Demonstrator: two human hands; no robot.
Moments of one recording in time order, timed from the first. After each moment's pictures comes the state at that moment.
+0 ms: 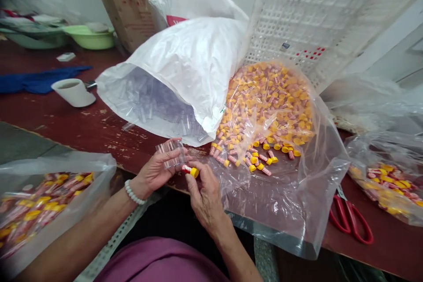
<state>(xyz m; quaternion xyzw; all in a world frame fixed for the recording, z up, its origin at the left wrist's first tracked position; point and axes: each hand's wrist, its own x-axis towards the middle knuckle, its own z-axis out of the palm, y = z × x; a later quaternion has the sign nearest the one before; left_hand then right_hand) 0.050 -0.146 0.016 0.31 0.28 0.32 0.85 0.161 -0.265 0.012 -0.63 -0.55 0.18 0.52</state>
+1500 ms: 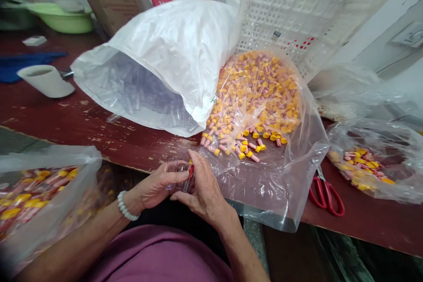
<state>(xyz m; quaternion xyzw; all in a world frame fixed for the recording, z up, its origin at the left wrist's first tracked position) 0.053 -0.204 0.009 0.35 0.26 0.15 0.89 0.186 -0.296 0.004 -0.61 -0.68 0.13 0.38</state>
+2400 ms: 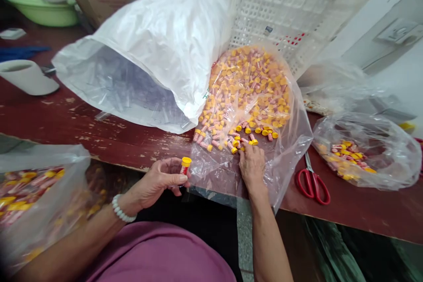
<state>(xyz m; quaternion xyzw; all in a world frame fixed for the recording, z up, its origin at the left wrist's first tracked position) 0.060 -0.213 0.011 0.48 0.31 0.14 0.81 0.329 -0.314 -0.032 -0.84 -0.46 -0.11 0.26</state>
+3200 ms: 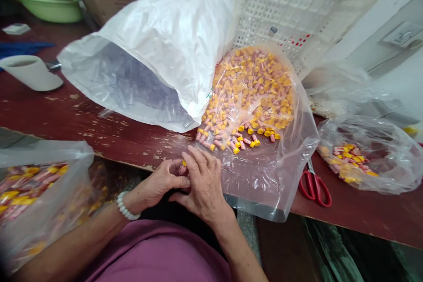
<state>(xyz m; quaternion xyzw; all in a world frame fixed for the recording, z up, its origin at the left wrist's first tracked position) 0.069 -0.220 0.017 0.50 0.27 0.16 0.81 0.187 -0.305 0.007 -0.65 -0.69 -0.02 0.33</state>
